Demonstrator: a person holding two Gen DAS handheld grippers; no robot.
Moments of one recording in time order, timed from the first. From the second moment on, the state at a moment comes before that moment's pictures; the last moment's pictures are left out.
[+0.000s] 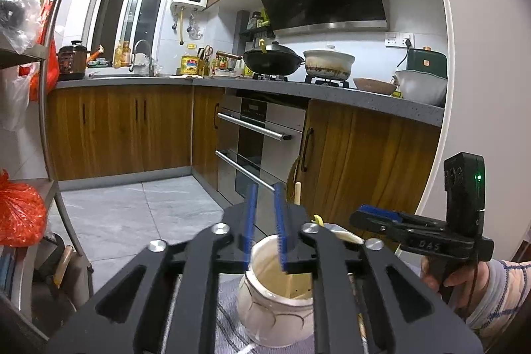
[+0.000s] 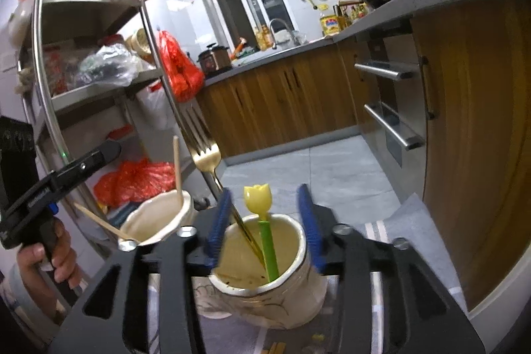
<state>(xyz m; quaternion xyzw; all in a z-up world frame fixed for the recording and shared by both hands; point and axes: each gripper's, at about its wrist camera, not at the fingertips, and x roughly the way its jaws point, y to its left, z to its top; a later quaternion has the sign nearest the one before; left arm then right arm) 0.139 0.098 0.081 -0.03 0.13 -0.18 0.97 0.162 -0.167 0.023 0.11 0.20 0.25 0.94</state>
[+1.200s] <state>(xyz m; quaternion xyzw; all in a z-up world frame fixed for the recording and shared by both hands) 0.016 0.016 0.039 0.04 0.20 -0.07 0.98 0.061 -0.246 0.016 0.04 0.21 0.18 0.96</state>
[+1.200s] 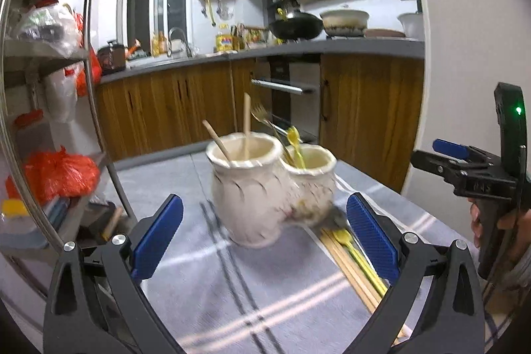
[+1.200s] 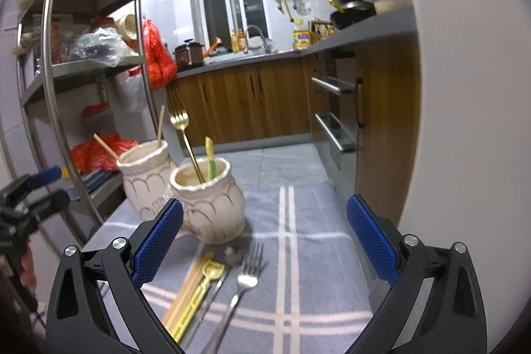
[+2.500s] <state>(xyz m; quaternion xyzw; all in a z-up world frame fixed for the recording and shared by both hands) 0.019 0.005 -0.027 0.02 0.27 -0.09 0.96 0.140 -0.191 -0.055 -0.04 0.41 0.19 0.89</state>
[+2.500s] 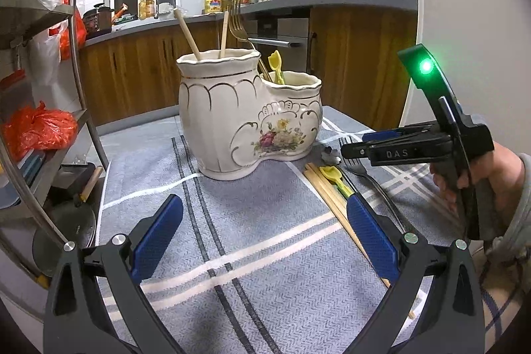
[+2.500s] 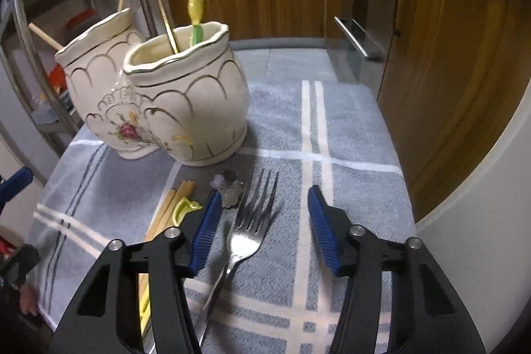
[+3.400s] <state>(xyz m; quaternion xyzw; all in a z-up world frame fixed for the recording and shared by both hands) 0.039 -0.047 -0.036 0.08 0.36 -0.08 0.93 0.111 -0.224 -0.004 0.00 0.31 0.24 0.92</state>
